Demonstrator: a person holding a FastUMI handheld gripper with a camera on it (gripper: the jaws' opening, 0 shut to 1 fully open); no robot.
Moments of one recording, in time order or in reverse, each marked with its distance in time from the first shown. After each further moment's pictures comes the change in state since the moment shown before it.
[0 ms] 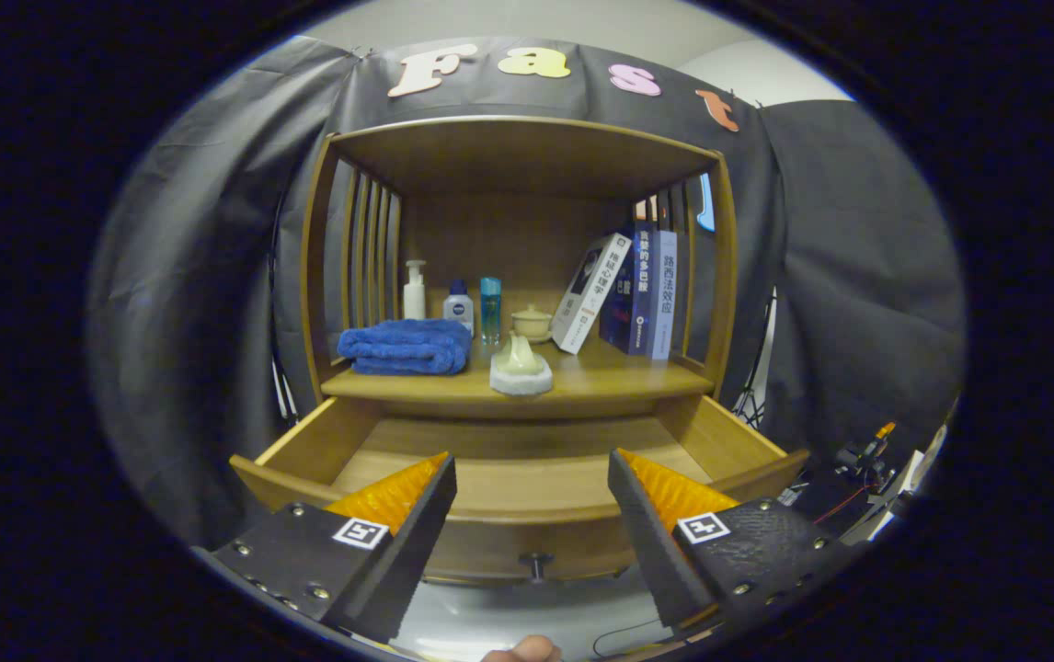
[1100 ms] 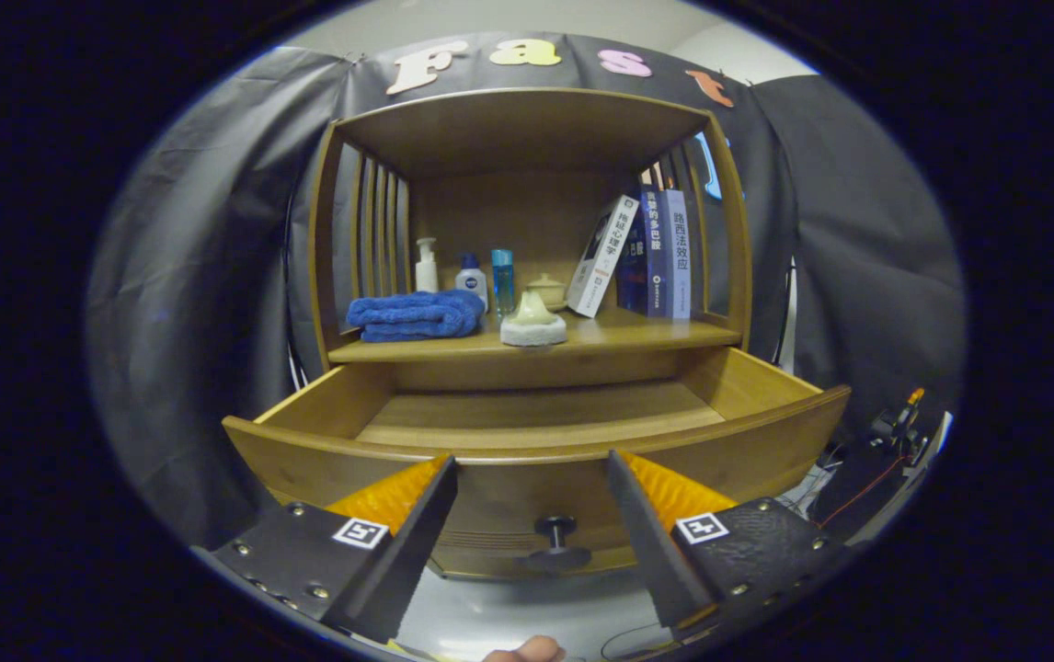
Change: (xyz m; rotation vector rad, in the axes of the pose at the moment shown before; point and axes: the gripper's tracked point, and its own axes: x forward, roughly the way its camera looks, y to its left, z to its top) arm 0.027 0.003 -0.044 0.072 0.008 0.083
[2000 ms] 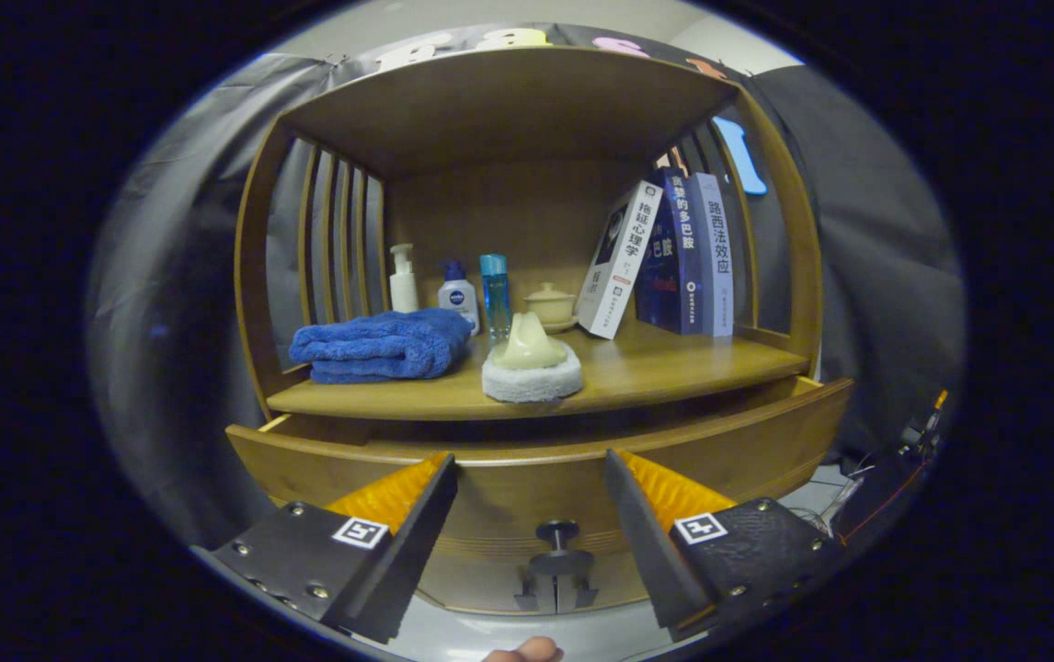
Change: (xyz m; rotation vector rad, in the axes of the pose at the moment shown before) arm 0.126 0.006 0.030 0.029 -0.019 0.007
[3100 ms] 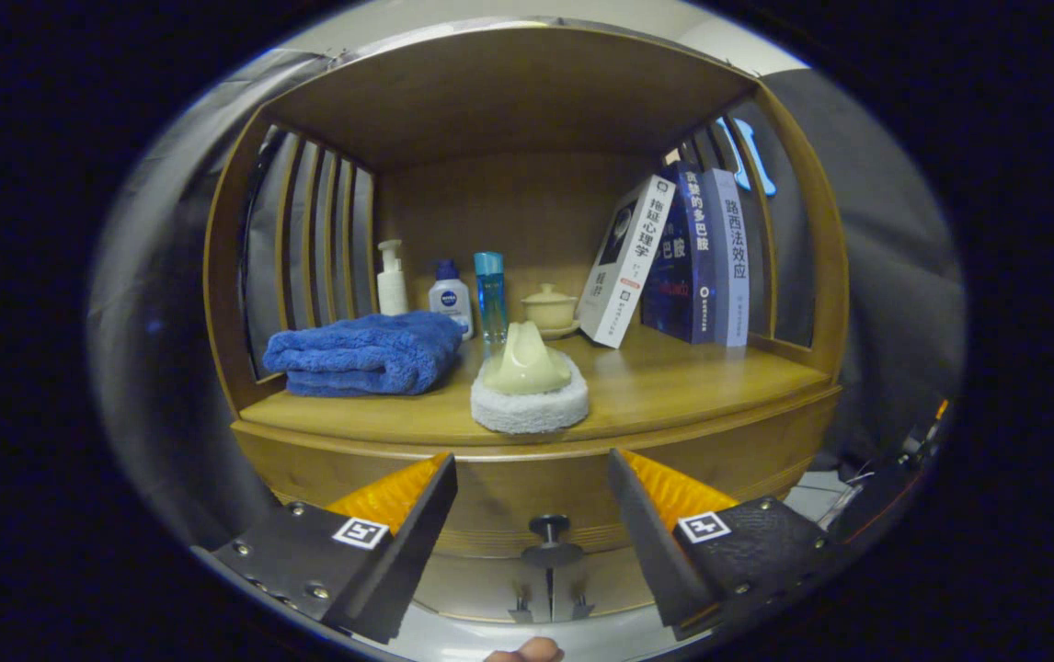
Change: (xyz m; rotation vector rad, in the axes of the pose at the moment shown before) arm 0.020 -0.001 0.018 -0.030 0.011 -0.008
